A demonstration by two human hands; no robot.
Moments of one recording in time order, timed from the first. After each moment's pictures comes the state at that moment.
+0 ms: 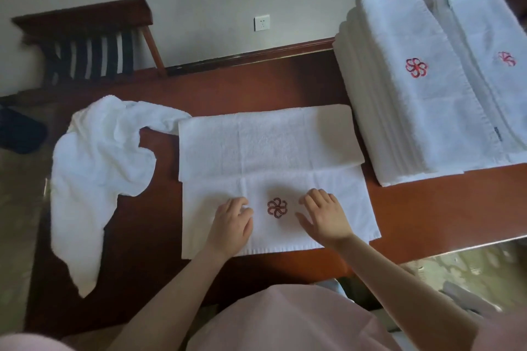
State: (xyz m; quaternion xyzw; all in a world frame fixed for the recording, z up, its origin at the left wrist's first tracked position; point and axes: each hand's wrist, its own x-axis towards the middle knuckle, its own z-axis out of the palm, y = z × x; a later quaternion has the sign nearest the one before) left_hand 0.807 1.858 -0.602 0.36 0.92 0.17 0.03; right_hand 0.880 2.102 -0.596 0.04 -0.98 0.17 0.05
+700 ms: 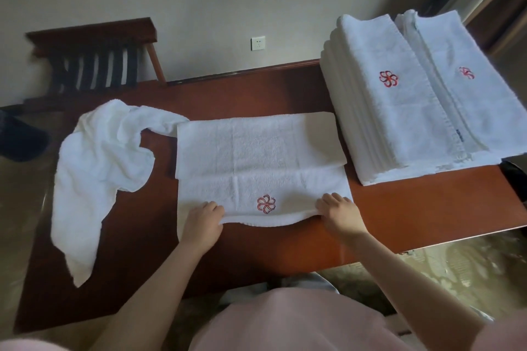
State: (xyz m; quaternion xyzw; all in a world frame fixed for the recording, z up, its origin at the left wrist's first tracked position) left_hand 0.810 1.832 -0.580 0.27 0.95 0.06 0.13; right_hand 0.911 2.146 -0.568 0.02 -1.00 0.07 -0.01
